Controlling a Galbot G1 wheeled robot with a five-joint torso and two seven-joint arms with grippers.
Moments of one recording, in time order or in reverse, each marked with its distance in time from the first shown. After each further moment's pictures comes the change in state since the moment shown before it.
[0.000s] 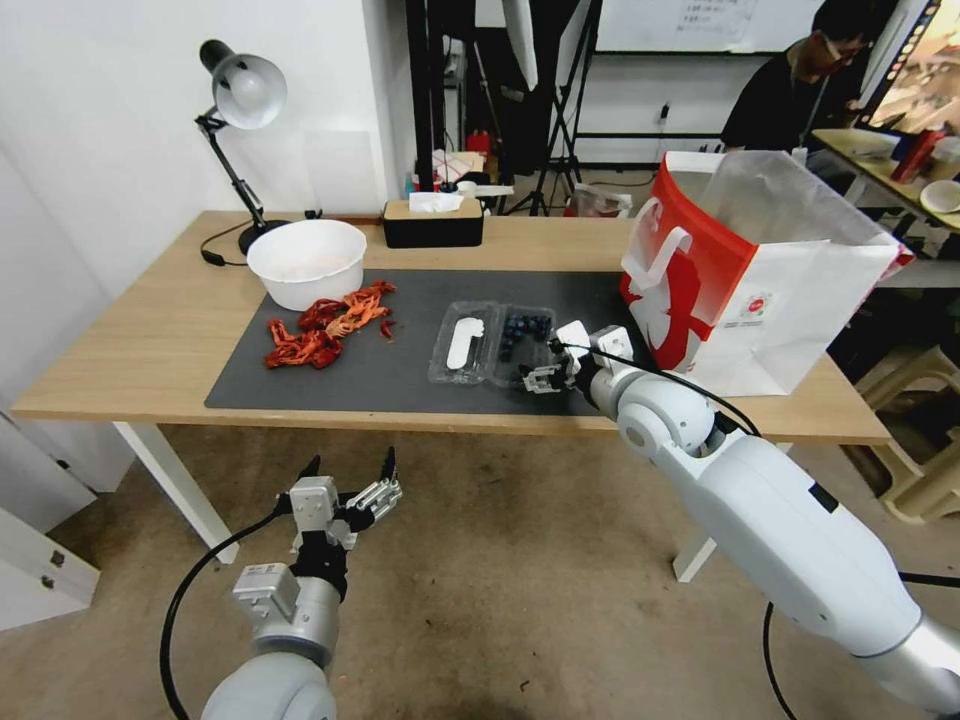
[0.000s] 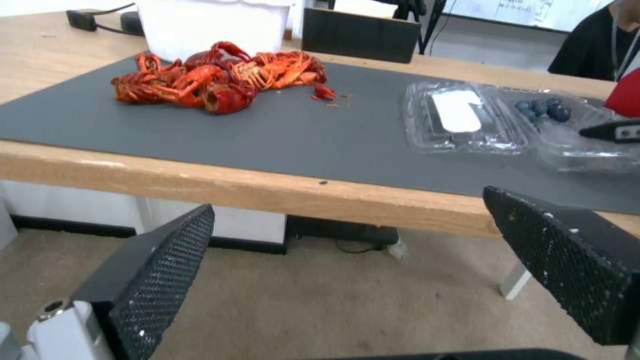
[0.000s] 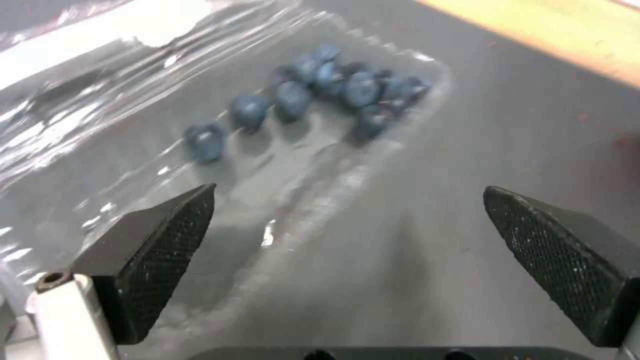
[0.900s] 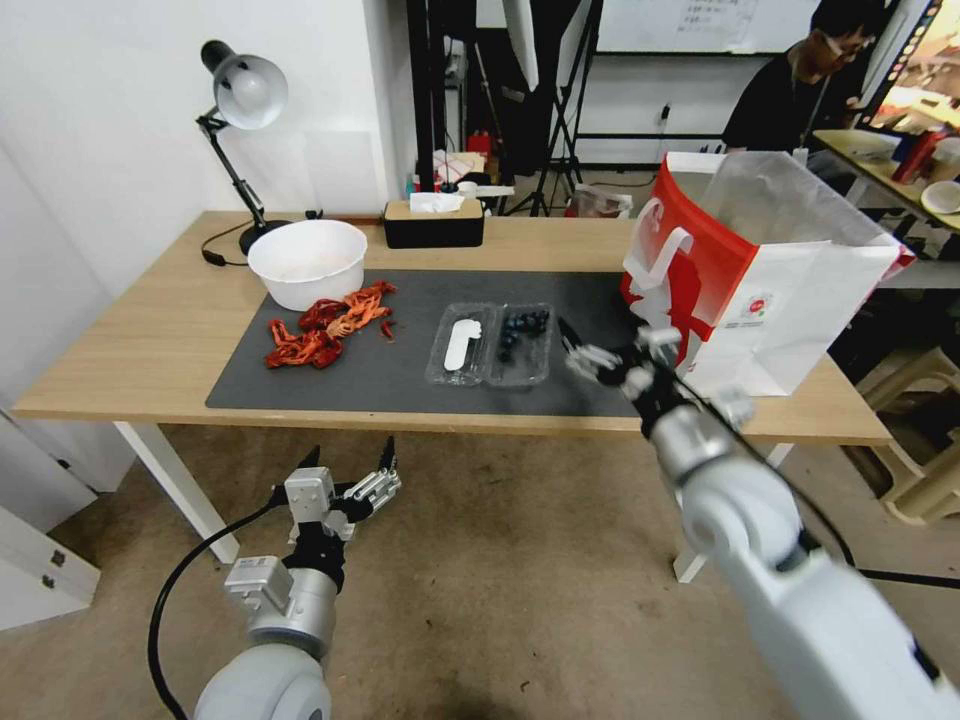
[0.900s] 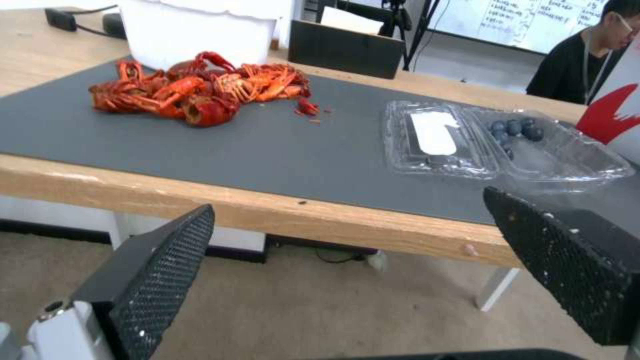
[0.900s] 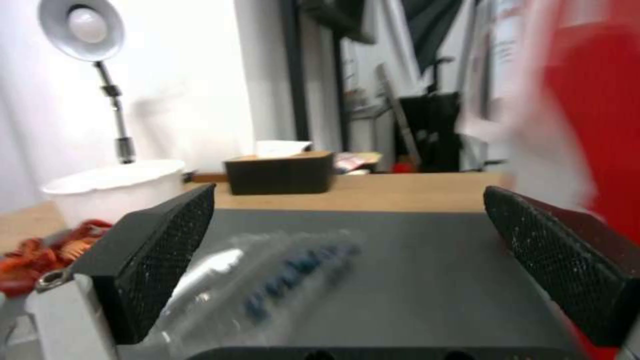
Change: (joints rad) left arm -0.017 0.023 0.004 -0.007 -0.072 -0.004 0.010; right arm -0.733 0.135 0.447 0.323 -0.181 0.795 -0.100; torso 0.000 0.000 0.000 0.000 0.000
